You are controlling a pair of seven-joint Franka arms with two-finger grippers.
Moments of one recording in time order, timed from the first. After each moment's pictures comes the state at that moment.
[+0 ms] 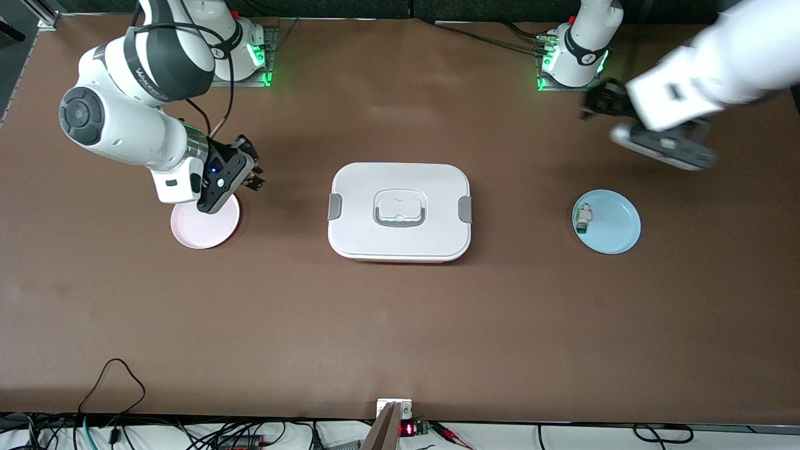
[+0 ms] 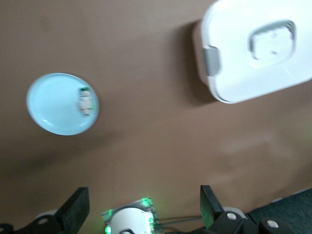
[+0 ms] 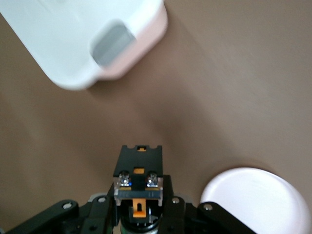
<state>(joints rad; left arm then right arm) 0.00 0.13 -0.16 -1.39 -0.14 1.29 0.07 0.14 0.13 0.14 -1.89 0.15 1.86 -0.70</state>
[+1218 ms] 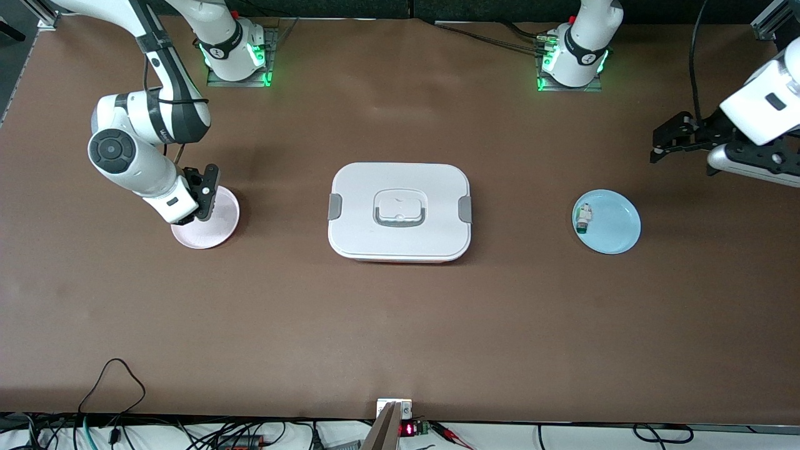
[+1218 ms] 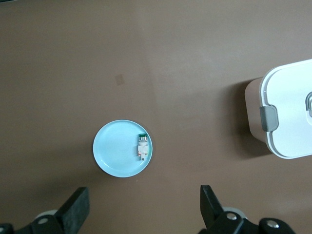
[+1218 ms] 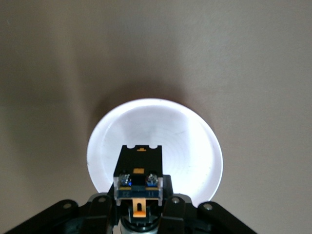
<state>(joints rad) 0.02 0.05 -0.09 -1.51 -0.06 1.57 0.12 -0.04 0.21 0.14 -2.18 -0.22 2.29 -1.24</state>
